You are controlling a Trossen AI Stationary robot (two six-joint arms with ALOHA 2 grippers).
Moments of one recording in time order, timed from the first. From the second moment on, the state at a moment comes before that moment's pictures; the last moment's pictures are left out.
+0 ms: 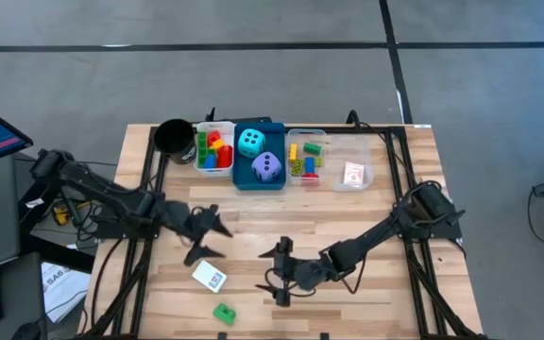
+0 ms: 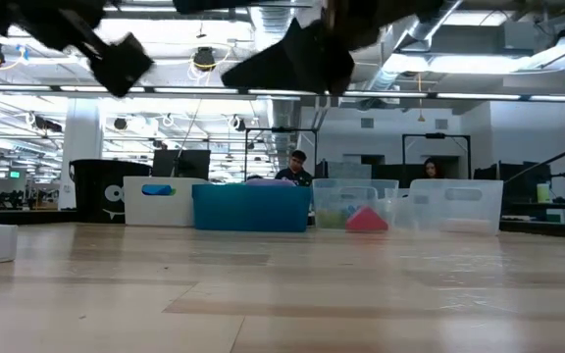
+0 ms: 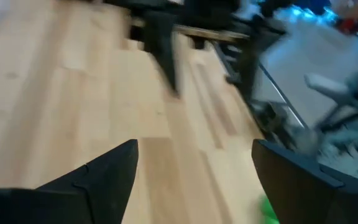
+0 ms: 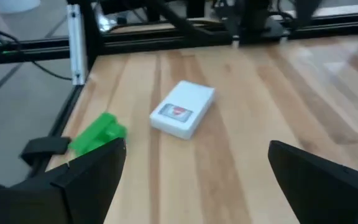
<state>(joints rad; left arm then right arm) -0.32 0.96 0.46 0.10 0.03 -0.29 0.51 1.95 1.17 0.36 0.49 0.31</state>
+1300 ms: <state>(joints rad) -0.64 0.96 0.46 0.08 -0.40 -0.41 0.51 2.58 2.14 -0.21 0.20 0.29</state>
